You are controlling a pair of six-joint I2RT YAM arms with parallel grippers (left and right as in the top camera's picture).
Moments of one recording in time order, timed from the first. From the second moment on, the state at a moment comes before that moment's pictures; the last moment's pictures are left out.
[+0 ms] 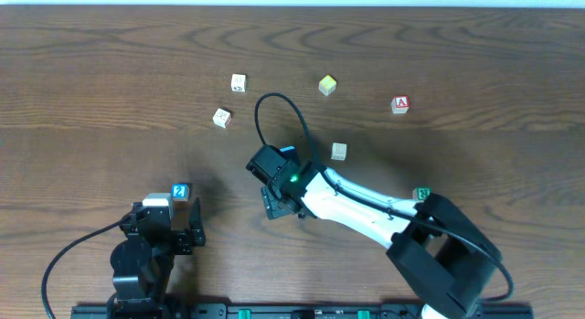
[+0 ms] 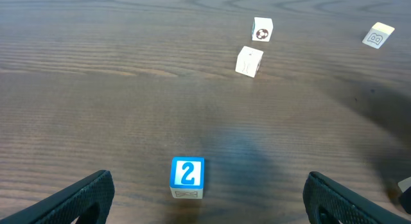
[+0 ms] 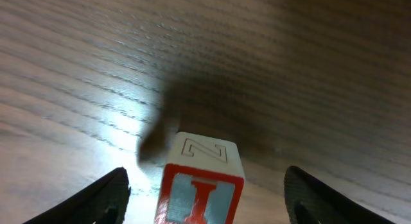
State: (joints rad) left arm 0.02 0.01 0.15 -0.57 0.07 -0.02; right arm 0.90 1.89 1.16 -0.64 0.11 0.62
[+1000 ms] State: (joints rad) left arm 0.02 0.01 0.15 -0.57 0.07 -0.02; right arm 0.89 1.90 1.18 -0.65 0.11 0.62
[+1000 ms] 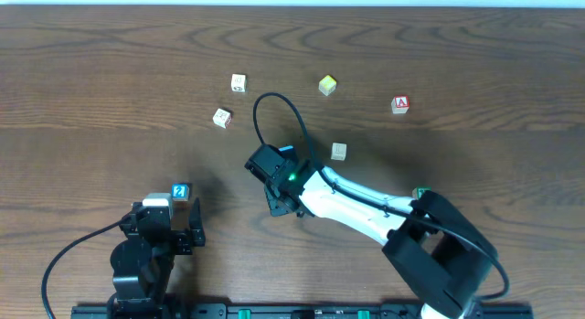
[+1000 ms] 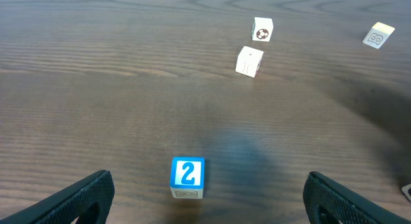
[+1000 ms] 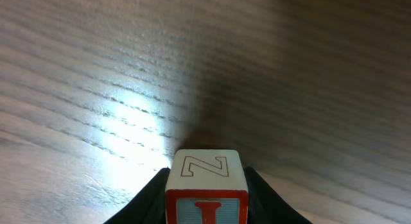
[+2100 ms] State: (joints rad) left arm 0.02 0.01 0.15 -0.57 0.07 -0.02; right arm 0.64 2.20 1.73 -0.90 0.15 0.52
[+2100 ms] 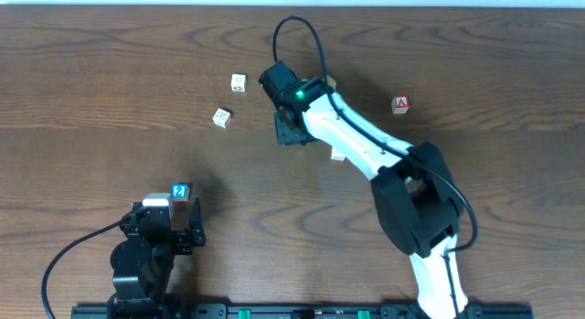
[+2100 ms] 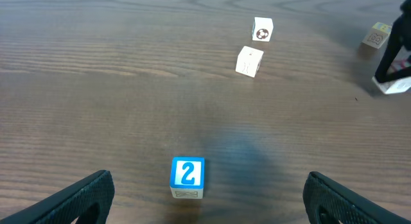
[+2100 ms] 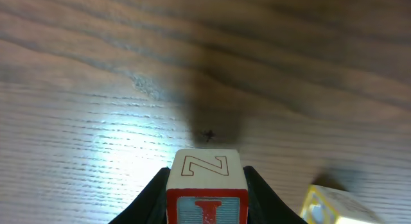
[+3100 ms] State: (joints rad) left arm 0.02 0.01 0.15 -0.57 0.07 -0.02; right arm 0.64 2.26 1.74 -0.87 0.17 0.62
